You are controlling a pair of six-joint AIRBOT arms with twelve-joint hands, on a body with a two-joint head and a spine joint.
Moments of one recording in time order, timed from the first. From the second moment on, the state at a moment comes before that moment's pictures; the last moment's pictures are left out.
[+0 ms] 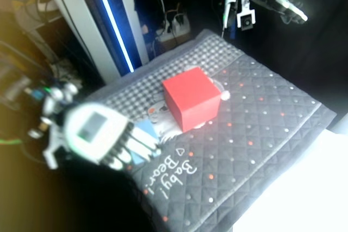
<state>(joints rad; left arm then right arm) 1.12 -0.88 0.93 -0.37 -1.44 0.96 -0.67 -0.84 1.06 0.17 0.71 -0.98</state>
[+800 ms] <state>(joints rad) 1.12 -0.88 0.93 -0.39 -1.44 0.96 -0.40 -0.92 1.04 -0.25 0.91 -0.79</state>
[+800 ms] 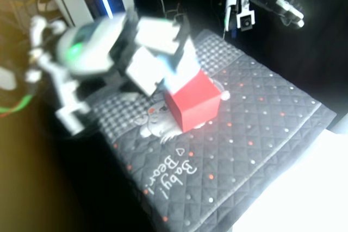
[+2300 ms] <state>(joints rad) 1.16 -0.88 0.93 -0.42 -1.48 0.95 -0.40 -0.87 1.04 -0.37 0.70 -0.67</state>
